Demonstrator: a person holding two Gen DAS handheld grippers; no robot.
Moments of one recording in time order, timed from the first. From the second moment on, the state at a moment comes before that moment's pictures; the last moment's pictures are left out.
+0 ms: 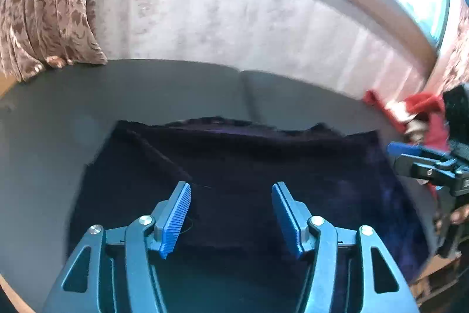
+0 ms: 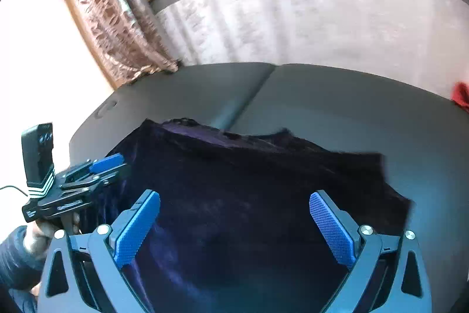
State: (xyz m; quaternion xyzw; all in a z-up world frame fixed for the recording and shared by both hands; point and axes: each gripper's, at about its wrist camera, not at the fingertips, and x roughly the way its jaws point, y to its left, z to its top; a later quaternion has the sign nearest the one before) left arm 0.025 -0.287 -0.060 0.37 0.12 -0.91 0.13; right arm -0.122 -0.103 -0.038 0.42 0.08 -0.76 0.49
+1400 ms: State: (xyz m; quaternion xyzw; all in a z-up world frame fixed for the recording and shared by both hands) left arm -0.038 -0.272 -0.067 0.42 -0.06 -0.90 0.02; right arm -0.147 -0.105 -0.105 0.40 0.08 -0.77 0.49
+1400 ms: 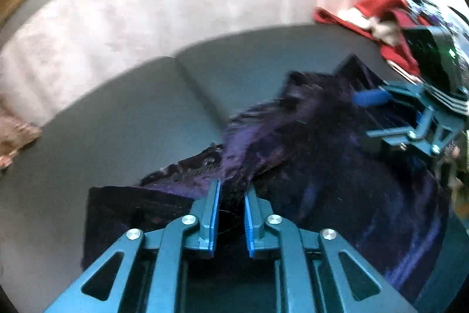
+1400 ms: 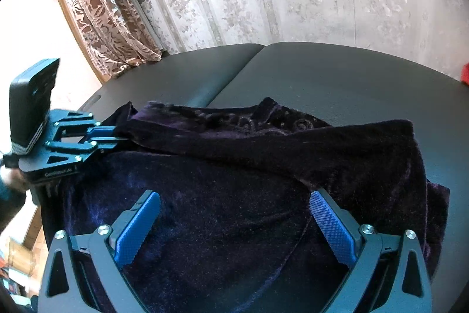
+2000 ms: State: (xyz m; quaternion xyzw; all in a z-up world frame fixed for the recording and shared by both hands) left arm -0.054 -0.258 -0.061 0.41 -0.01 -0.91 -0.07; right arm -0.145 -0.105 -0.103 0.40 0.08 -0.77 0.48
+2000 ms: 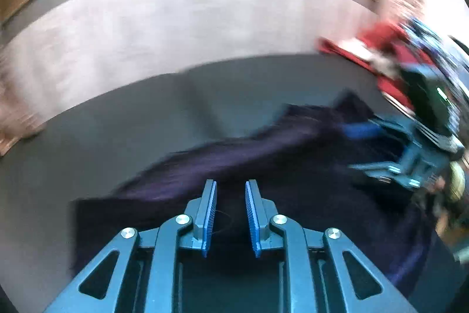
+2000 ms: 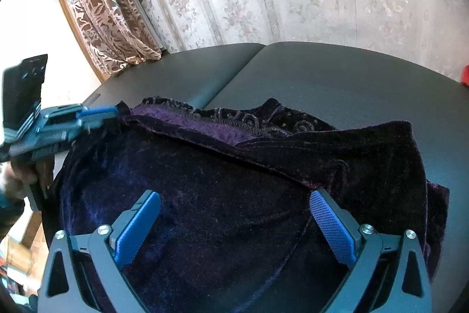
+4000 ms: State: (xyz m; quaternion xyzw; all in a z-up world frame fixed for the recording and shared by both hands) left arm 0.089 -0.424 -0.139 0.40 0.37 -0.84 0.02; right arm -0.152 -0.098 -0.097 0.42 0.05 -0.75 0.51
